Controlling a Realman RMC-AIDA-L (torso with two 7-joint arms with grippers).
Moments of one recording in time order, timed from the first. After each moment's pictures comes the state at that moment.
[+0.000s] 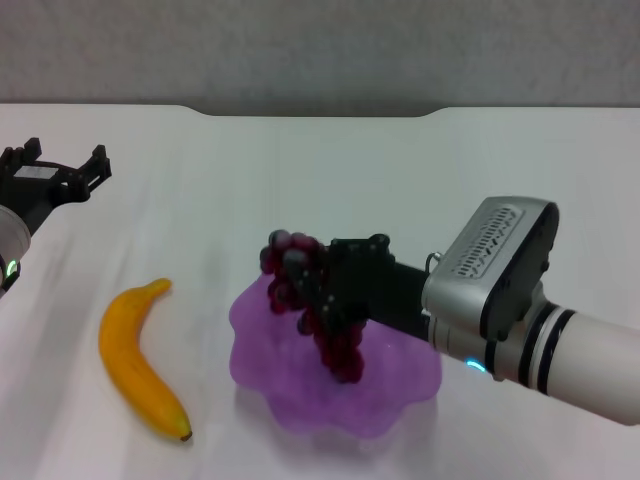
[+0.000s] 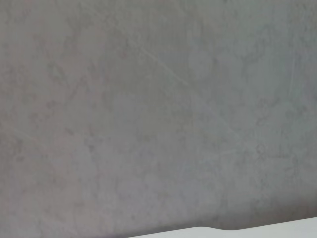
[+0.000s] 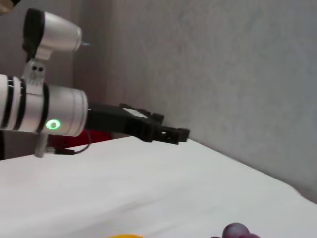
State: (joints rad) left arm -0.40 -2.03 -1.59 -0.70 0.04 -0.34 2.83; right arm 0.37 2.01 -2.11 -1.01 2.36 0.41 -2.09
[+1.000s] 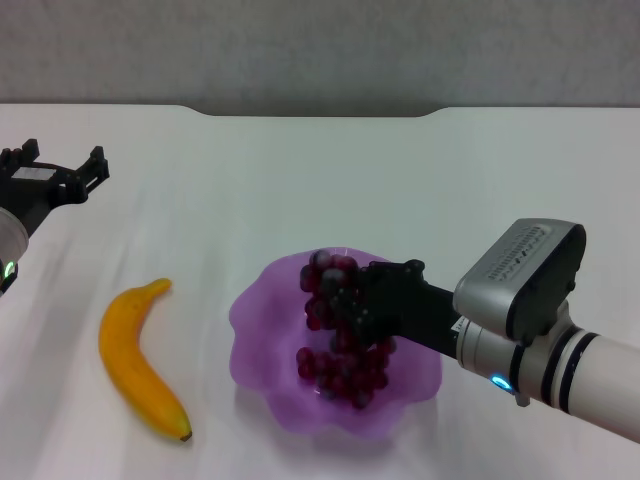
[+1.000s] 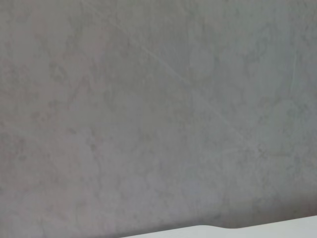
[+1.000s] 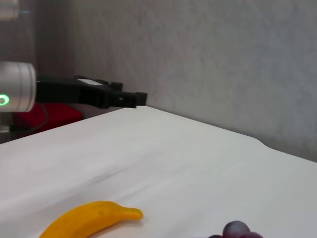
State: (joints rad) left arm -0.40 -2.03 -1.59 -0.70 0.04 -0.35 2.83; right arm 0.35 2.01 -2.10 -0.93 2.45 0.40 -2.08
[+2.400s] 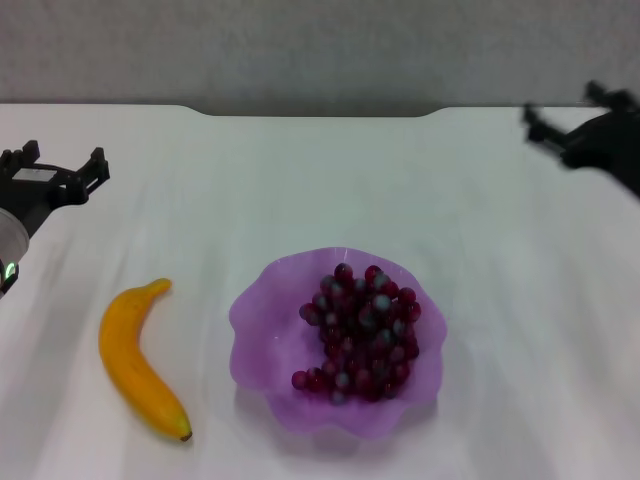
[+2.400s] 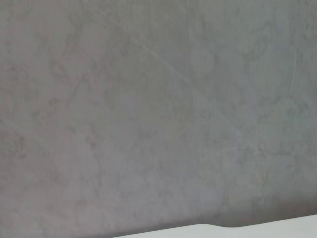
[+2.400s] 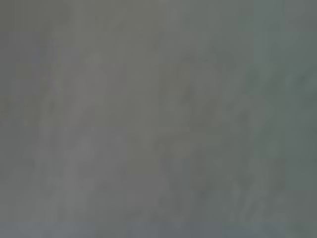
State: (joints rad) left arm -0.40 -2.03 -1.59 -0.70 0.04 -0.35 2.83; right arm 0.29 2.02 -1.54 -0.91 2.57 0.52 -2.40
